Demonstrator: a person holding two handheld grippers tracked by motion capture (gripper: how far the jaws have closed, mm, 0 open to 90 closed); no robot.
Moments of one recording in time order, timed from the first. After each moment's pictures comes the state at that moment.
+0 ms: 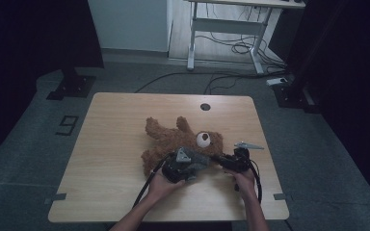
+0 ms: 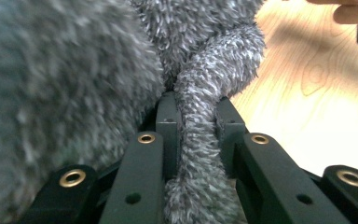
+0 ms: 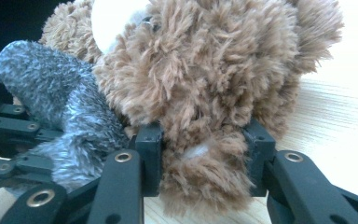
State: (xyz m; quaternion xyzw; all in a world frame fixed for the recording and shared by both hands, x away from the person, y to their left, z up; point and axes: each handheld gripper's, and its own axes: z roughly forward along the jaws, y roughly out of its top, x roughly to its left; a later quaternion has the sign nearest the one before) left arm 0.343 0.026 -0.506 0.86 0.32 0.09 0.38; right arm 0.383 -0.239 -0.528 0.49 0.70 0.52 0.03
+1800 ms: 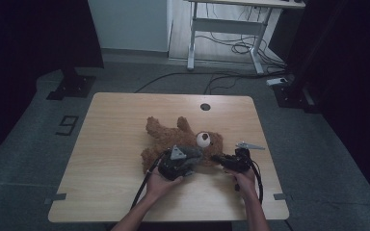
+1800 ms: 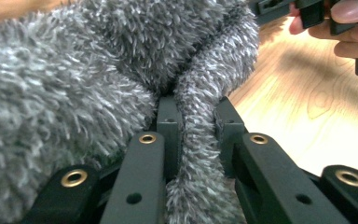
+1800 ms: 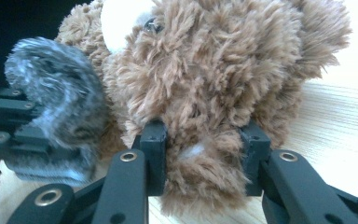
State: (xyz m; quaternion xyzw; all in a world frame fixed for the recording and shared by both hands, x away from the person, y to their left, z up) left arm 0.345 0.043 -0.498 0.84 0.35 0.11 0.41; right arm 0.384 -0.244 -0.532 0.47 0.70 0.54 0.02
